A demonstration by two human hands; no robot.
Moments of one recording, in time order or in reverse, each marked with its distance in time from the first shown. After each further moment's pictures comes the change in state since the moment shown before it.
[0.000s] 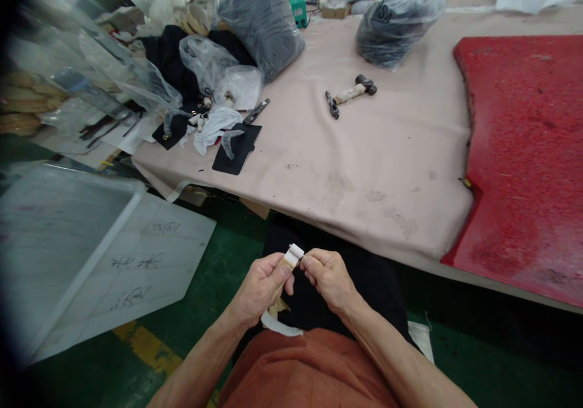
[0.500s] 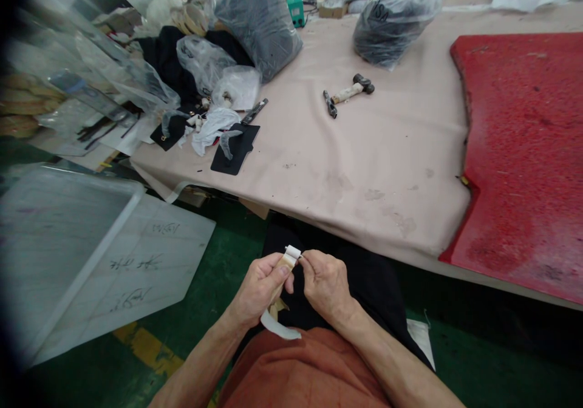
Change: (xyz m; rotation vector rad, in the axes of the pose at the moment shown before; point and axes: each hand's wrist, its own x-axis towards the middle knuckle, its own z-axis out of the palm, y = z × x) left_hand 0.000 0.000 0.002 -0.012 0.009 0.030; right_hand -0.003 0.016 0.003 -0.854 0.314 -0.686
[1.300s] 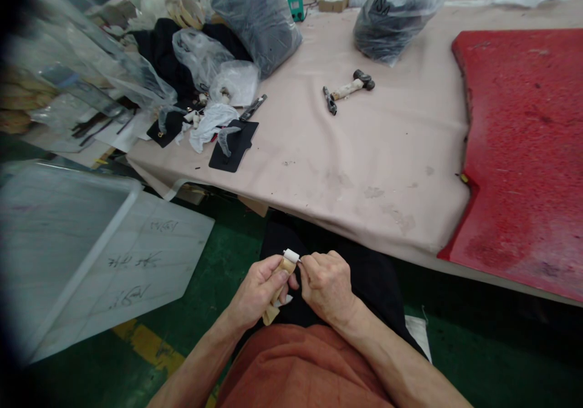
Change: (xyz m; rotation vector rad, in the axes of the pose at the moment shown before) left_hand -0.005 -0.004 -0.002 0.117 -0.053 -0.024; right_hand -0.003 -0.002 -0.006 -0.299 0.057 -0.269
